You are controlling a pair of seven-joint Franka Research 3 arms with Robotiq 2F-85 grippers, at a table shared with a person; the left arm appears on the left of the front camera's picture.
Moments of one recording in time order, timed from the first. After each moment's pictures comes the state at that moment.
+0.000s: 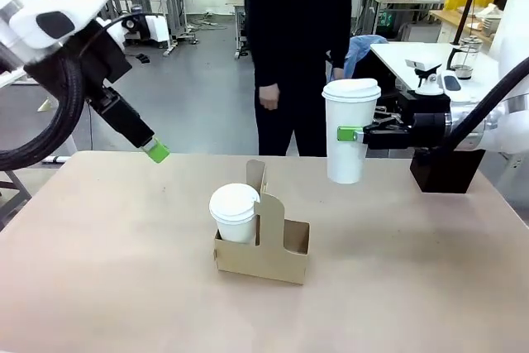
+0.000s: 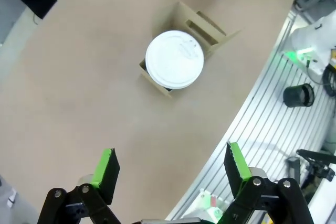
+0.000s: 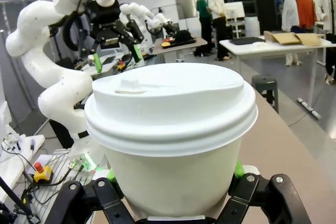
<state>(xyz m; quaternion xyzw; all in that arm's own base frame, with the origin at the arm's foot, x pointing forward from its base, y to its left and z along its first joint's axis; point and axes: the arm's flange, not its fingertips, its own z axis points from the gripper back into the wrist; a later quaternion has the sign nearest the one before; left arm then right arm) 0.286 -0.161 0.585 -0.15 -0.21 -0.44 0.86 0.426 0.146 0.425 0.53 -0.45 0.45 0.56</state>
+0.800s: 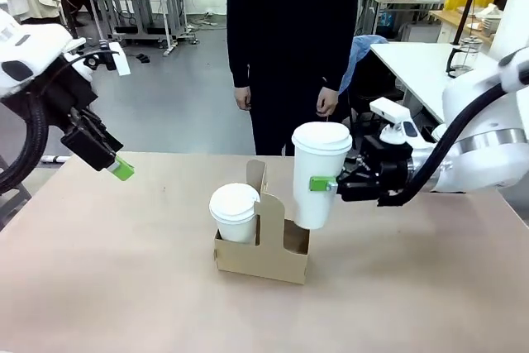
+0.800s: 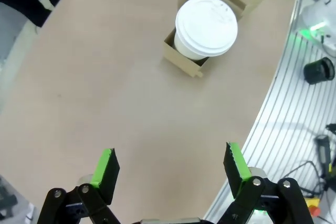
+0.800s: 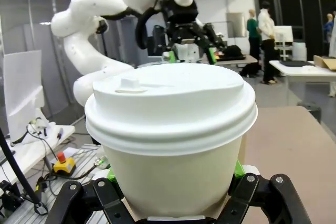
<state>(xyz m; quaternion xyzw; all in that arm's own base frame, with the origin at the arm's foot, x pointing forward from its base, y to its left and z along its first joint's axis) 0.311 -0.094 0.535 -0.14 -0.22 -0.49 0.83 0.393 0.208 0.350 0.61 -0.42 0.49 0.46</state>
